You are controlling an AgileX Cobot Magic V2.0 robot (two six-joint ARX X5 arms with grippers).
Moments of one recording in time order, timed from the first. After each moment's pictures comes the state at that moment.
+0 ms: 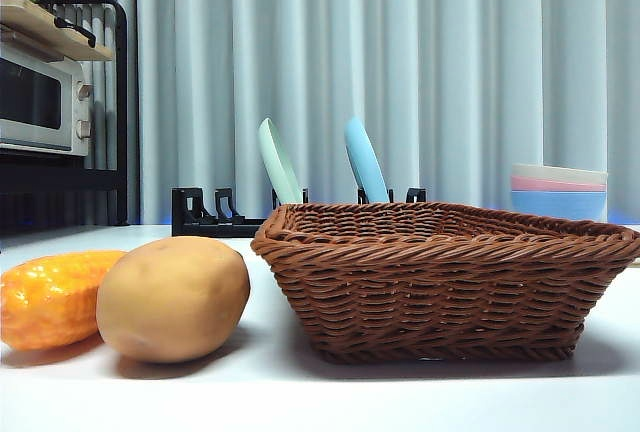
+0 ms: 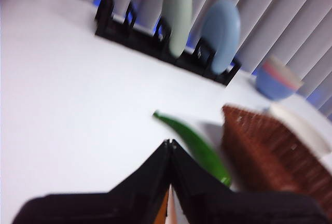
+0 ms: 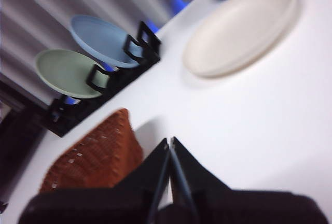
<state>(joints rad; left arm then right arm) -0.05 0.02 0.09 -0.18 0.26 -0.47 0.03 0.06 0.08 -0.17 -0.11 0.64</state>
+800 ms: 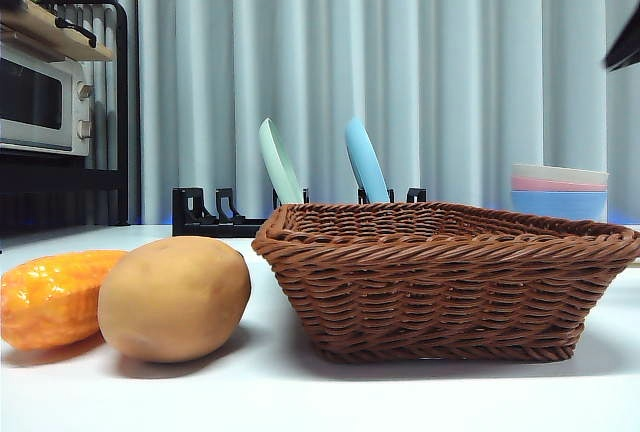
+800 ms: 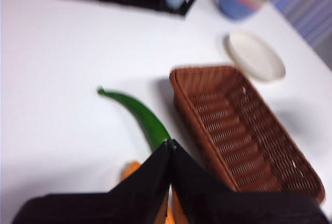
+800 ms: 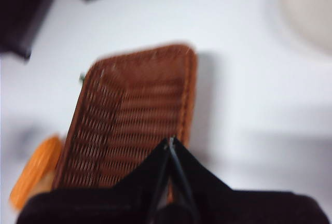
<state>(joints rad) -0.05 0.79 0.73 -0.48 0.54 -0.22 0.03 1.01 0.84 -0.56 -0.51 0.18</state>
